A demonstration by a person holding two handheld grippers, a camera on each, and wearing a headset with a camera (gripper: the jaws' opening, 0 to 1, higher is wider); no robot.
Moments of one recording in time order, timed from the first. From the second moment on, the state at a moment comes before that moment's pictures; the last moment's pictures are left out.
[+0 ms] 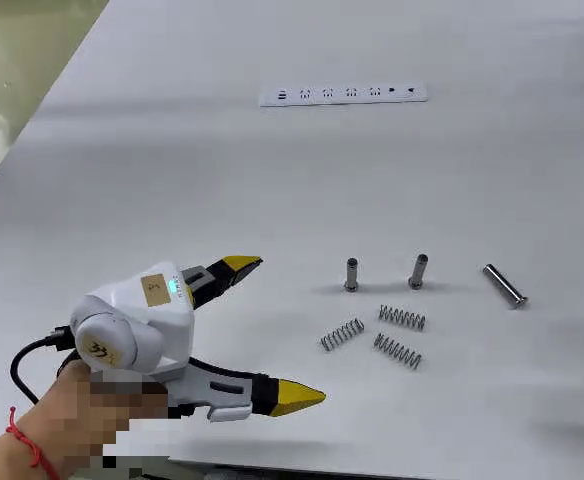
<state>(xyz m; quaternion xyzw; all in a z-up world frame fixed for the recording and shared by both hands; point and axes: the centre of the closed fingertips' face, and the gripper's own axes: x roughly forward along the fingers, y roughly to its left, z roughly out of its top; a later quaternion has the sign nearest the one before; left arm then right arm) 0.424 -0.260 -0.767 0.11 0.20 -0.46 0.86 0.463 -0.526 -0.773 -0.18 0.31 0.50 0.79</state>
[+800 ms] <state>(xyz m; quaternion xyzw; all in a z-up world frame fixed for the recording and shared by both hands) 0.425 -0.257 -0.767 0.10 0.20 -0.46 0.86 0.521 -0.492 -0.787 -0.18 0.39 0.48 0.77</state>
